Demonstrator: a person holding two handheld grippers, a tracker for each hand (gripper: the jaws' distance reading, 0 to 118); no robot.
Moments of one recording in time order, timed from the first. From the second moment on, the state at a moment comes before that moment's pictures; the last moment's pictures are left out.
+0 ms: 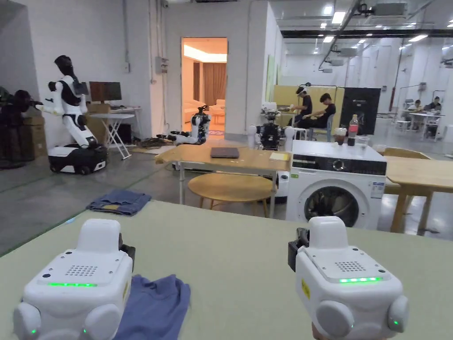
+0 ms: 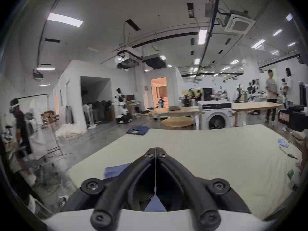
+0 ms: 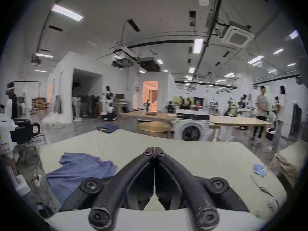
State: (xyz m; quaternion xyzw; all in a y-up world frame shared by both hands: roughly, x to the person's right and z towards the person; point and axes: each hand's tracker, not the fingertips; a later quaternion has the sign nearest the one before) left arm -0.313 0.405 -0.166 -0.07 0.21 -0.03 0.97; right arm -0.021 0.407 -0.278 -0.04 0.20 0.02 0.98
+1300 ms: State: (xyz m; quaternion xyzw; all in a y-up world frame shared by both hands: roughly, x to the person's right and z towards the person) left arm -0.436 0.138 -0.454 -0.48 0.13 0.09 0.87; right arm -0.083 0.244 -0.344 -0.20 0.26 0.09 0.94
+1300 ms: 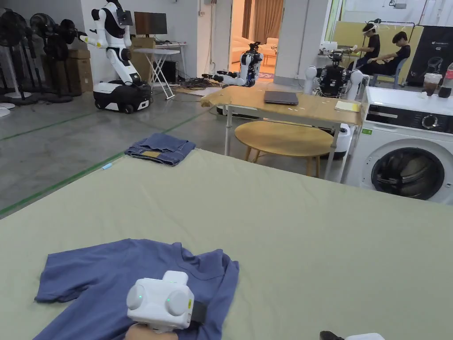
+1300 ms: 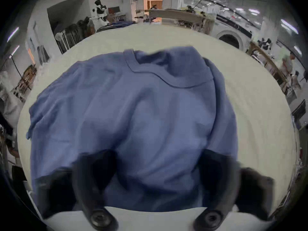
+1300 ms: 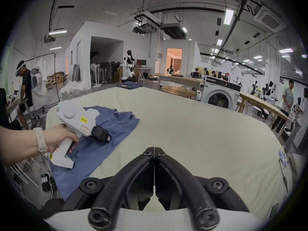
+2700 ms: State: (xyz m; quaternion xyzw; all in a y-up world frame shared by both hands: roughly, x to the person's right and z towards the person) left arm 0.043 0.195 -0.454 -0.41 -0.25 -0.15 0.86; right arm 0.219 0.273 -0.279 -0.21 -0.01 0.02 0.98
